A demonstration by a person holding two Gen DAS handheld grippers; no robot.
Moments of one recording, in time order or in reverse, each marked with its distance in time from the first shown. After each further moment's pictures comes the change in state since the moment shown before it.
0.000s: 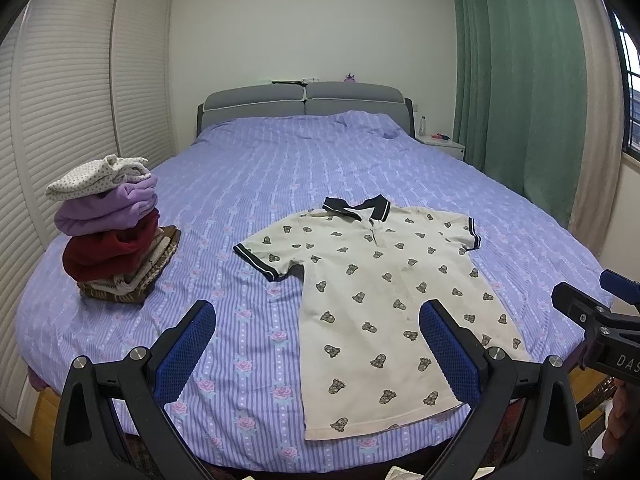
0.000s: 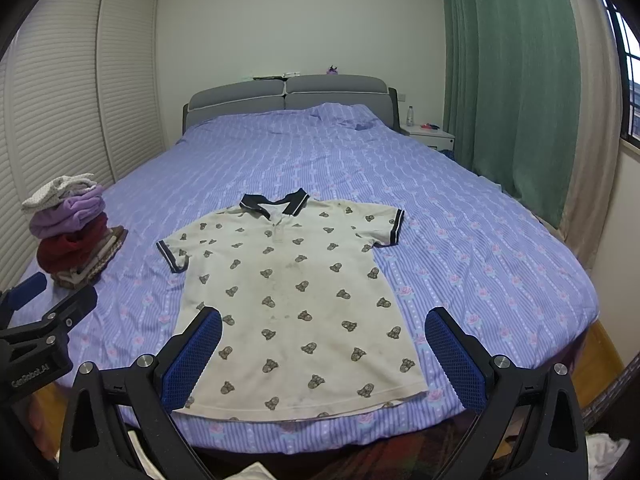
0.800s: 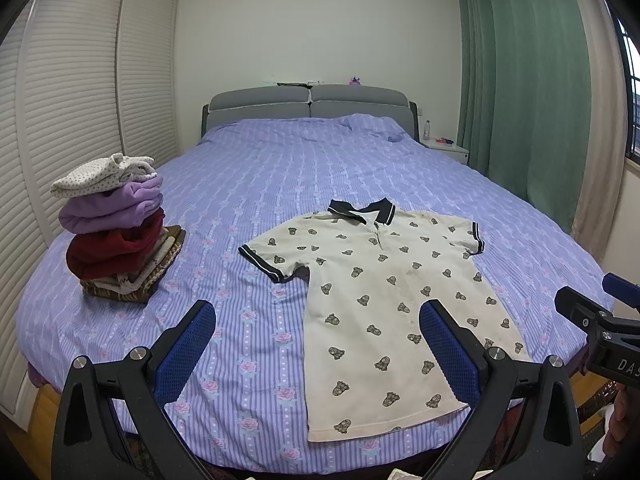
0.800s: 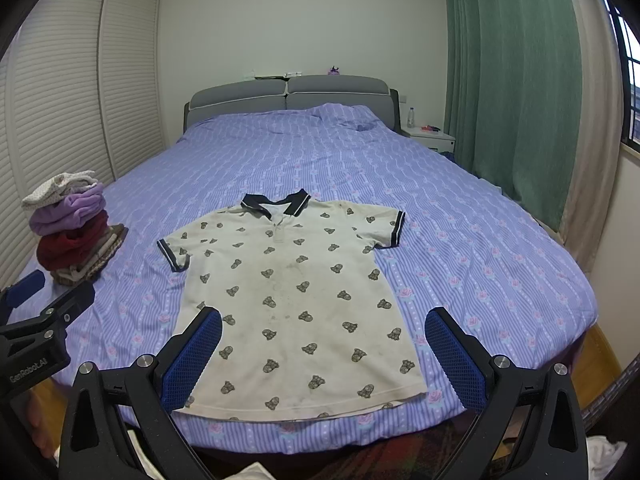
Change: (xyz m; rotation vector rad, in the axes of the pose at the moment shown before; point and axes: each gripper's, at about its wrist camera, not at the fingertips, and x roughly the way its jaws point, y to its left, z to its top) left arm -0.003 0.005 -0.001 -0.015 -0.012 0.010; right arm 0.000 0.004 -0.001 -0.010 0.000 -0.004
